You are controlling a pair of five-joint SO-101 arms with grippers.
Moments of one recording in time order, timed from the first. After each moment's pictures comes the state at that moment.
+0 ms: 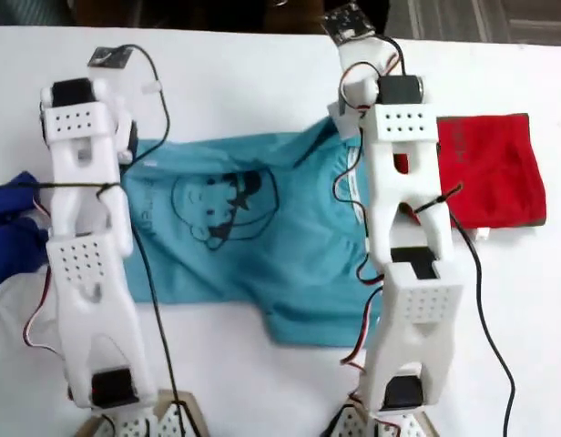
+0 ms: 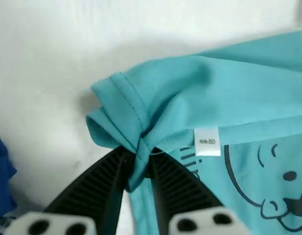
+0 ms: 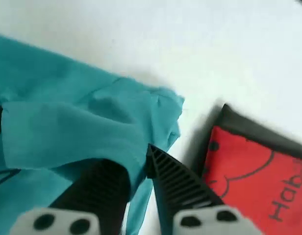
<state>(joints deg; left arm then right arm) -18.0 54.0 -65.7 100.4 -11.1 -7.7 31.9 -41.6 79.6 24.5</state>
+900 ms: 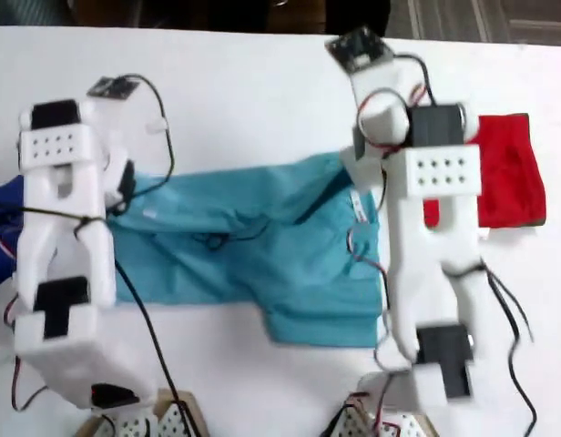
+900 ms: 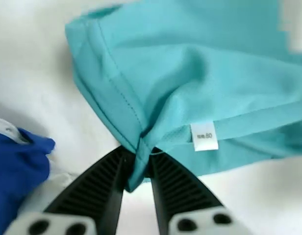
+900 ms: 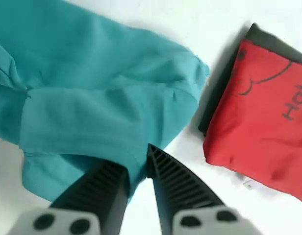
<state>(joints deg) -18.2 7.9 -3.8 94.3 -17.7 -9.2 -7.4 -12.2 95.6 24.3</state>
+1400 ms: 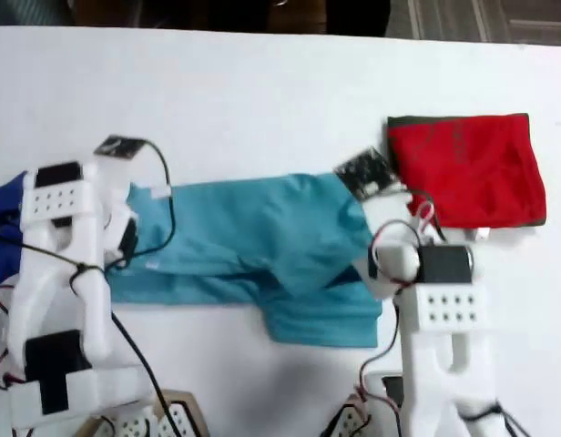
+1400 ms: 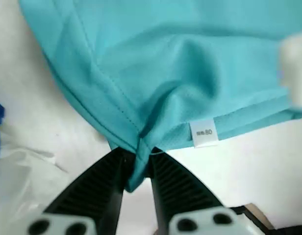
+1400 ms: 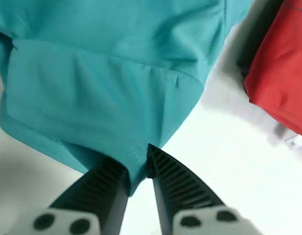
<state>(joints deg) -21.5 -8.0 28.4 82.7 -22.9 -4.1 -48.2 44.0 81.4 32.7</state>
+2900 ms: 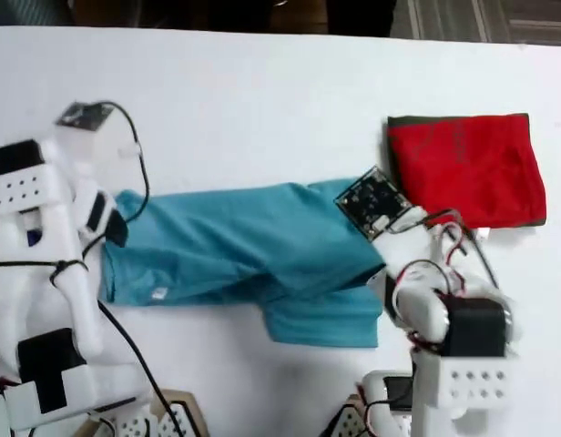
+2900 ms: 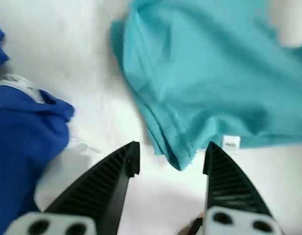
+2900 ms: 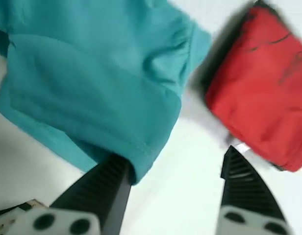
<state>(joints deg) -26.2 -6.9 8.9 91.6 -26.2 -3.5 -59.9 31.7 93.1 42.1</state>
